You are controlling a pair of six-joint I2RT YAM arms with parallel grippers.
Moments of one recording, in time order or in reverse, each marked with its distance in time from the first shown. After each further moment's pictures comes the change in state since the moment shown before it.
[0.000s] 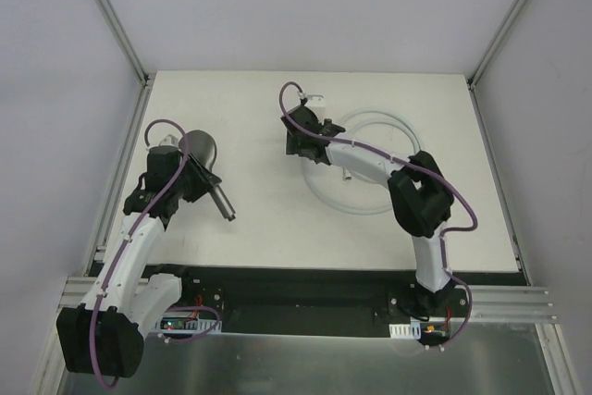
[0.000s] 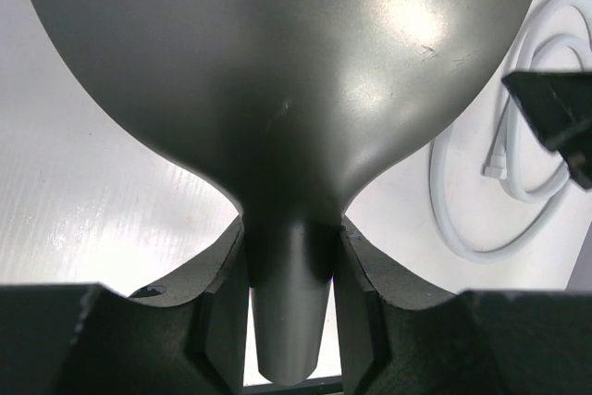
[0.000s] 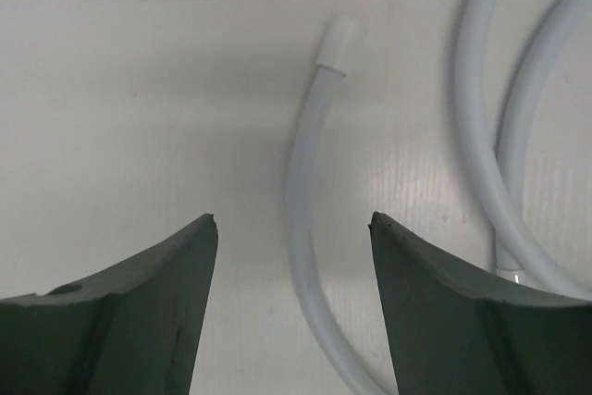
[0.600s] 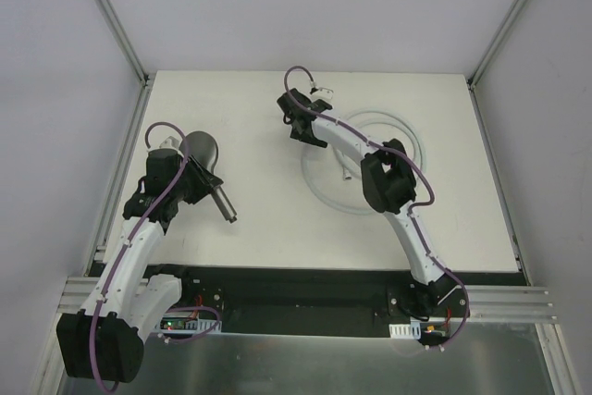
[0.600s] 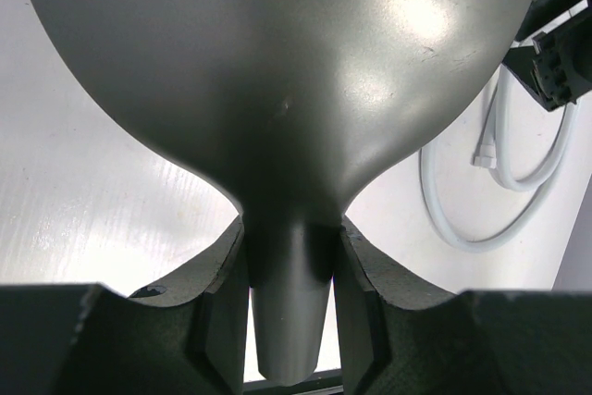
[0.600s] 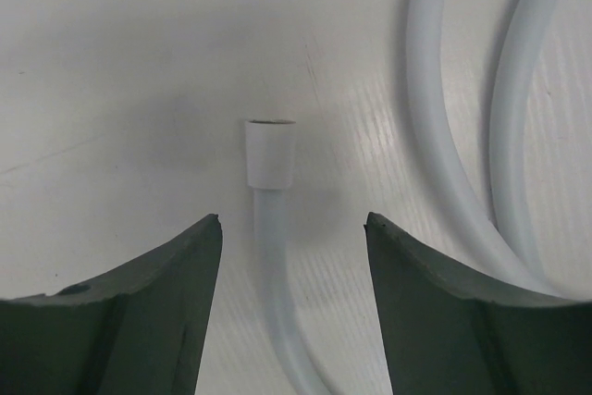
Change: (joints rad) left arm 0.000 -0.044 -0.030 0.018 0.031 -0.006; right arm -0.098 0.441 0.628 -0.507 0.150 0.311
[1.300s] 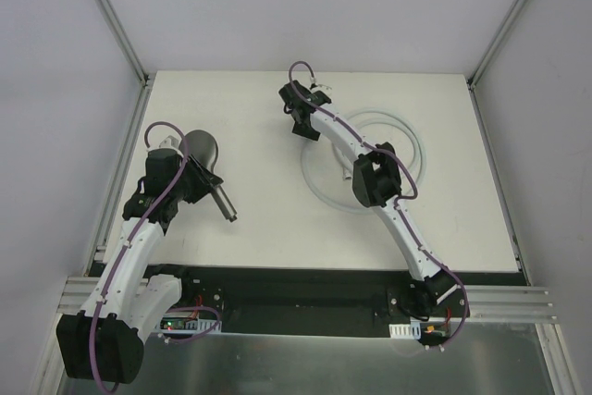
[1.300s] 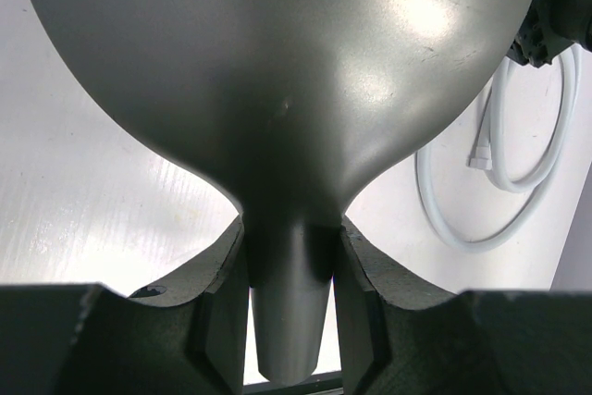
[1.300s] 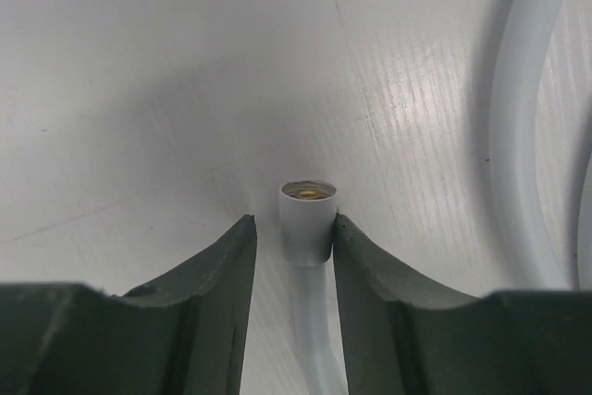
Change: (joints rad) left arm 0.000 -0.006 0.000 0.008 0.000 -0.001; right arm -0.058 0.280 0.446 -0.189 -0.131 0.024
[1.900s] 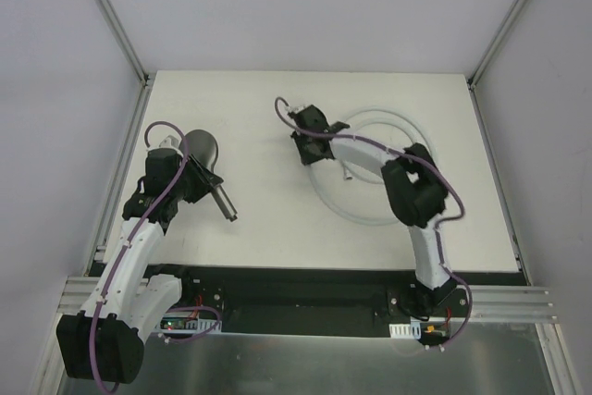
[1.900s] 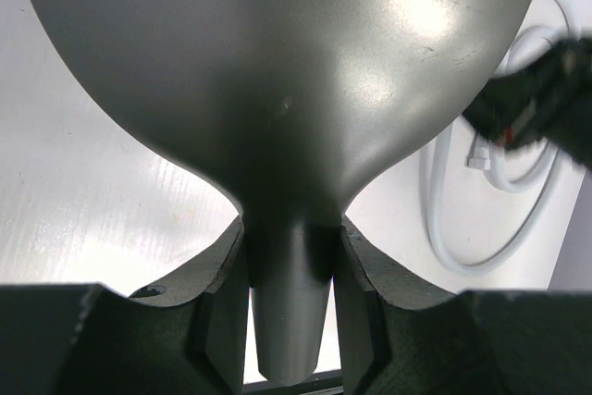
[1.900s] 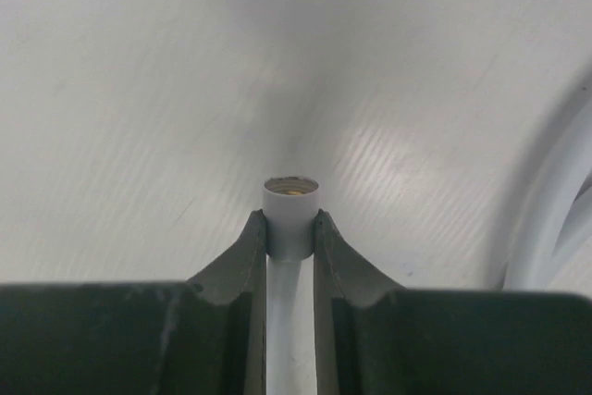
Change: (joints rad) left arm 0.000 -0.001 0.000 0.000 0.002 0.000; right arm 0.041 -0.418 -0.747 0.487 -0.272 -0.641
